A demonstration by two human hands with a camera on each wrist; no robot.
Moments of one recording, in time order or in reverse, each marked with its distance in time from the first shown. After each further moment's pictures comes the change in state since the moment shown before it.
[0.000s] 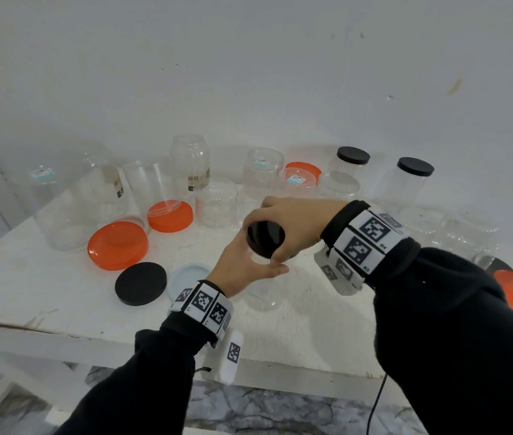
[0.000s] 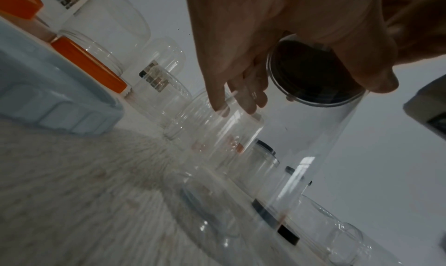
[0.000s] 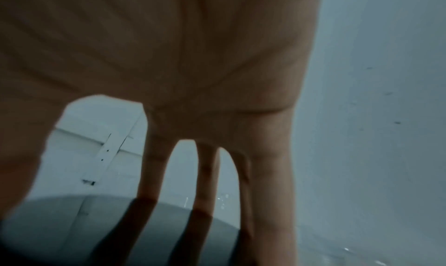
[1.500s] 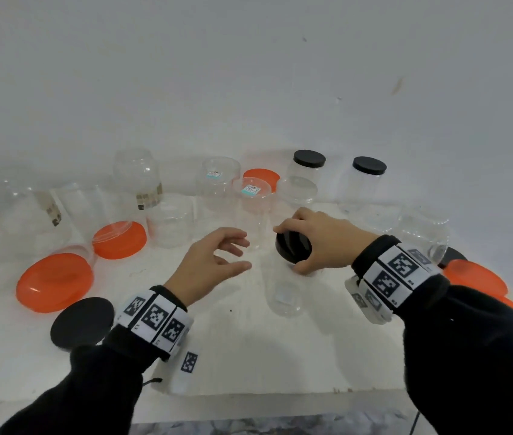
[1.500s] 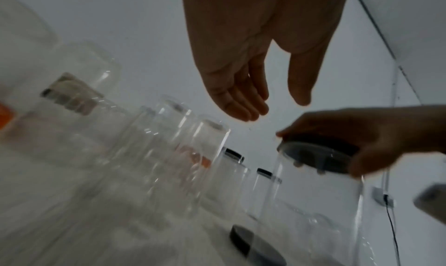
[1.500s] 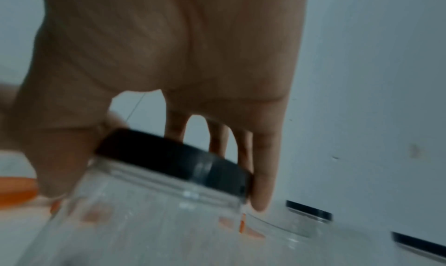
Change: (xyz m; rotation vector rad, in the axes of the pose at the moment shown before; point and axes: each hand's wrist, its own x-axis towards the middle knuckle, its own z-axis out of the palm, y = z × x) left_hand 0.024 0.034 0.004 0.055 -0.097 0.128; right_hand -0.051 0.093 0.043 0.119 0.203 0.289
